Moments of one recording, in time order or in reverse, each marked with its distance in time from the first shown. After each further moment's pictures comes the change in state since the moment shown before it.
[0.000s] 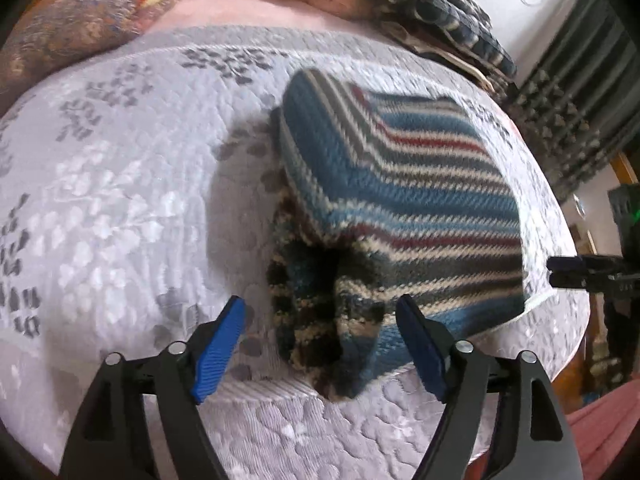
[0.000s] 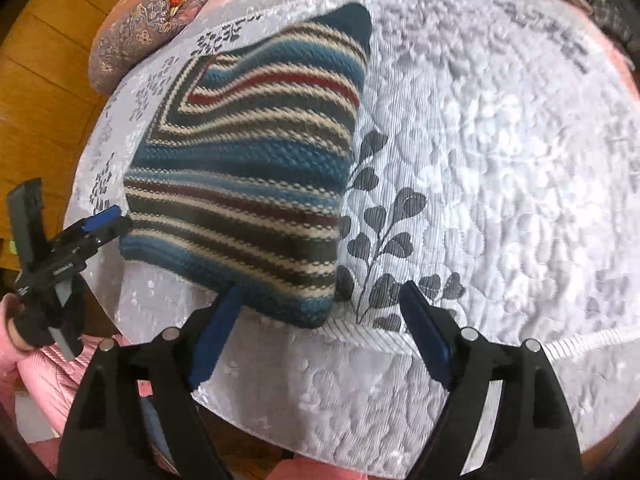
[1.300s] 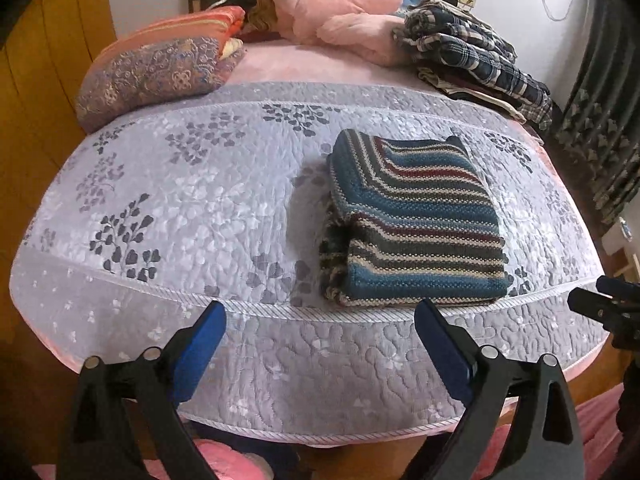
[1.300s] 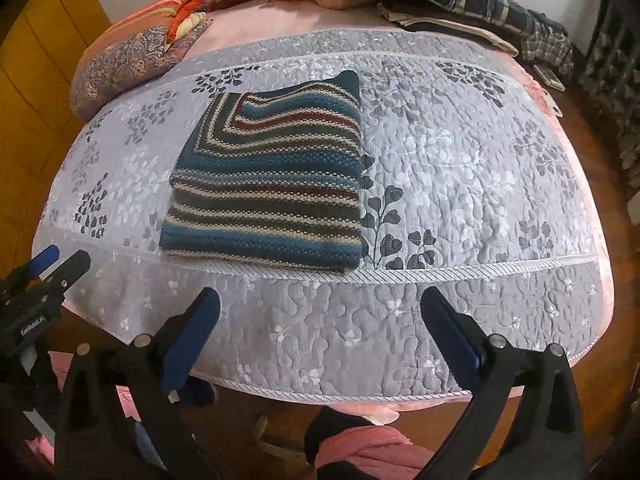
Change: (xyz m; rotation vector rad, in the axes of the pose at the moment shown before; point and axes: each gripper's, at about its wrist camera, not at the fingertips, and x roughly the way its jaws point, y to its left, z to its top) left arm -0.127 -0.049 -0.052 -0.028 -0.141 0.264; right arm -0.076 0.108 -0.073 0.055 -0.212 -0.245
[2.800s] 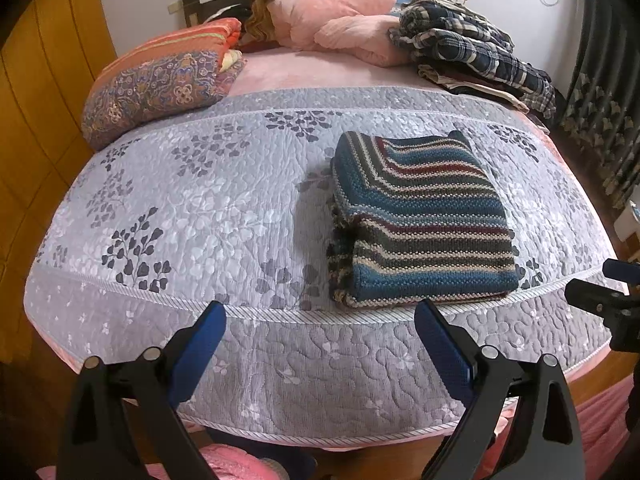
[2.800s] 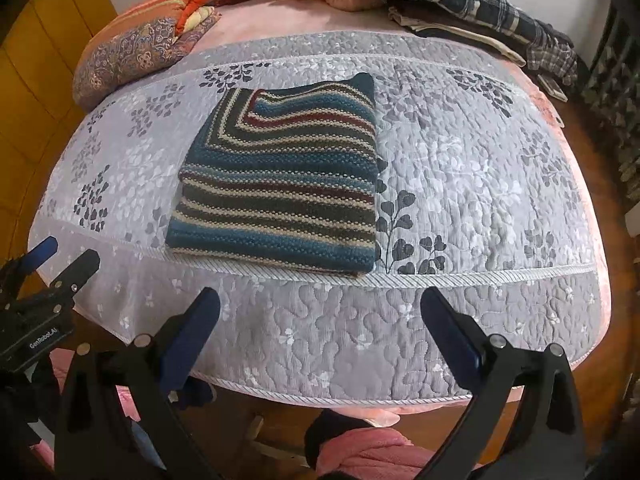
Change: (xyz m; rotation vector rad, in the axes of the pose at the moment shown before) left arm -0.001 -0.009 -0.002 0.050 -0.018 0.051; right arm 0.005 0.021 0.003 -0.039 0.003 -0.009
